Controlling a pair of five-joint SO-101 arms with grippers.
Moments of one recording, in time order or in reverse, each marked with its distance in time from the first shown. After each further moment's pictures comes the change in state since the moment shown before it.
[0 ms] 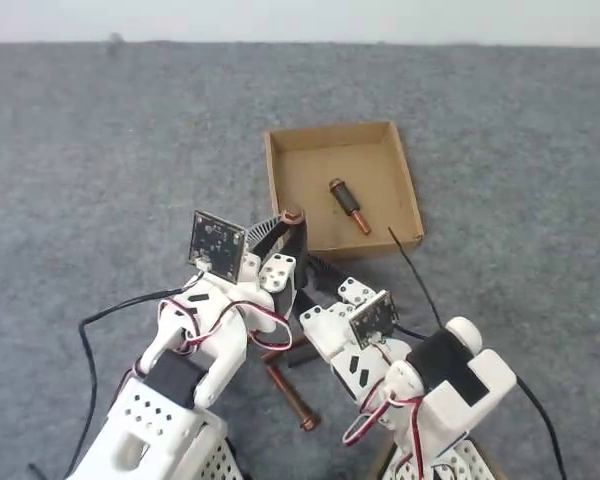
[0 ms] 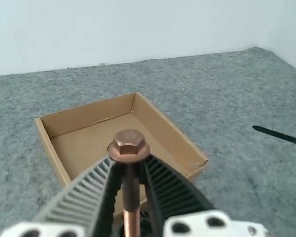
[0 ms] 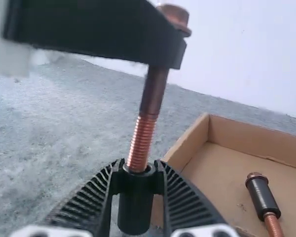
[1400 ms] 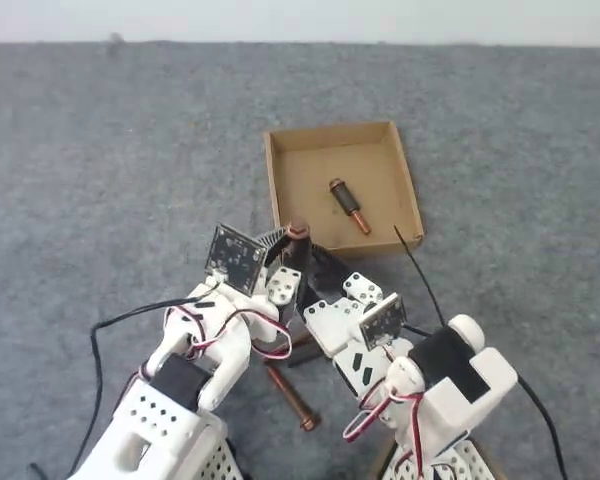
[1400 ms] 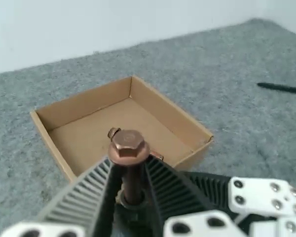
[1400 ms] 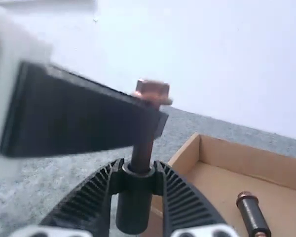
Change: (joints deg) left arm 0.9 -0.6 6.1 -0.9 -6.5; right arm 1.8 0.0 0.0 -5.8 0.0
